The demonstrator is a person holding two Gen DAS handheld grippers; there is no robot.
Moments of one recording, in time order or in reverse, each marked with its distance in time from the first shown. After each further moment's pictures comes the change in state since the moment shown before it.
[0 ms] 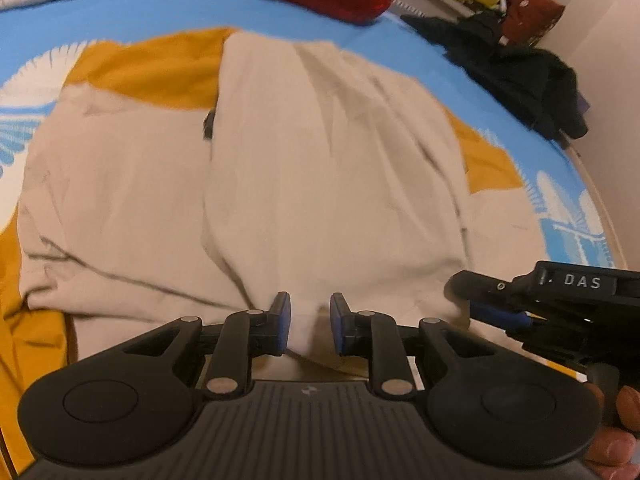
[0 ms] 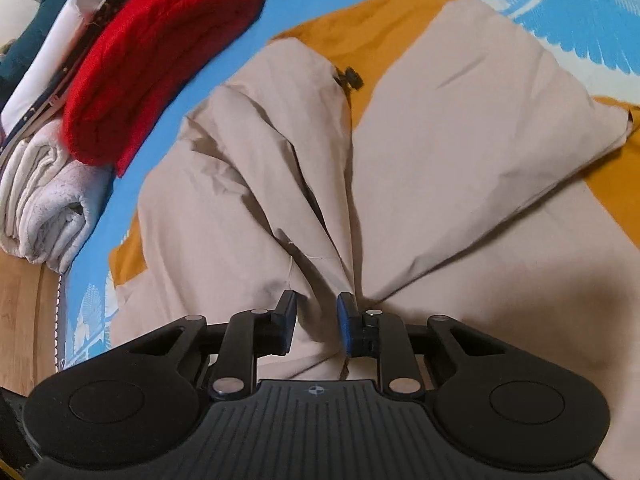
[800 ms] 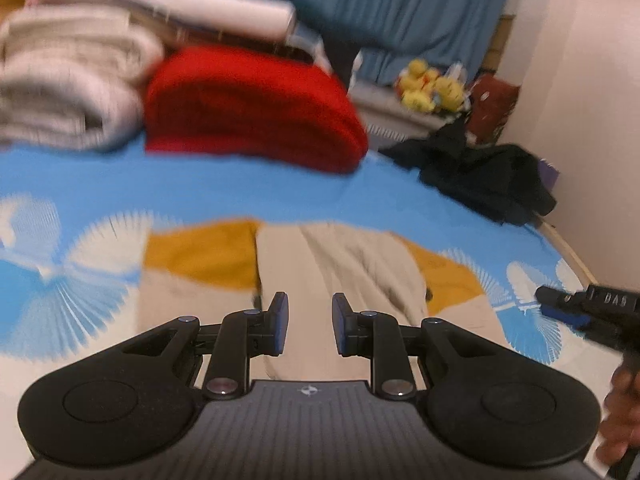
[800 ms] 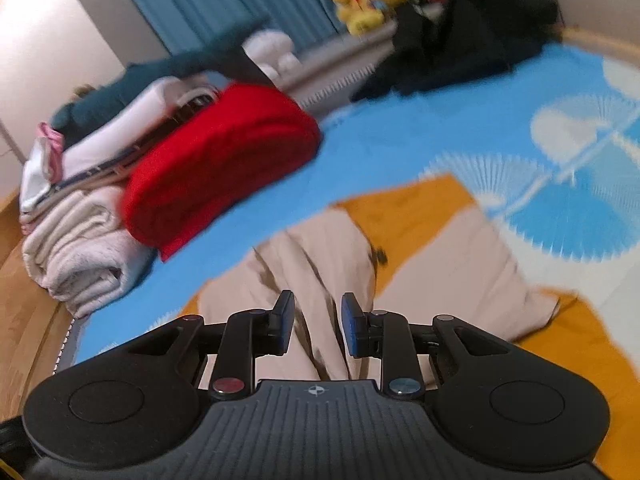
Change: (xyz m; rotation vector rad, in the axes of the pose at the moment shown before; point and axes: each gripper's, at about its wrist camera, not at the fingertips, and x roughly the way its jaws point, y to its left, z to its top) left arm -0.178 0.004 0.019 0.127 -0.401 0.028; right arm -0.129 0.025 0.011 -0.205 -0.392 0.048
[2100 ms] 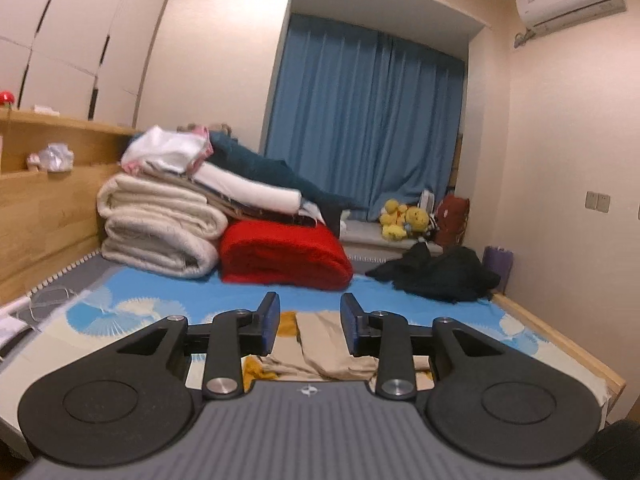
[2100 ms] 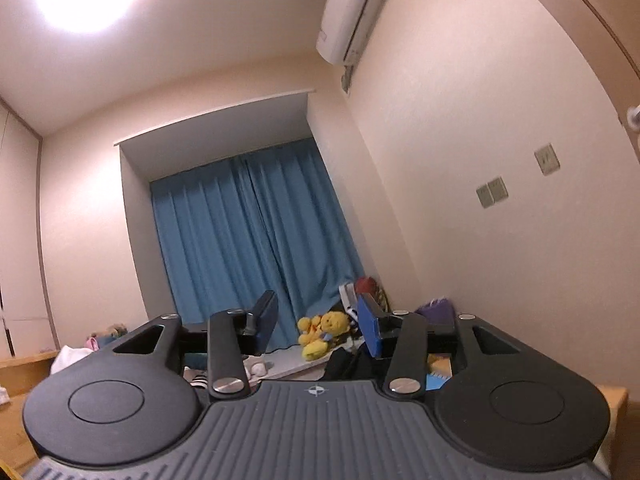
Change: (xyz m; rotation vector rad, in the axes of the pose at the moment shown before) left arm -0.553 -0.030 -0.172 0.061 -0.404 0.060; right arm -0.651 -0.101 -0.016 -0.175 -0.849 -0.079
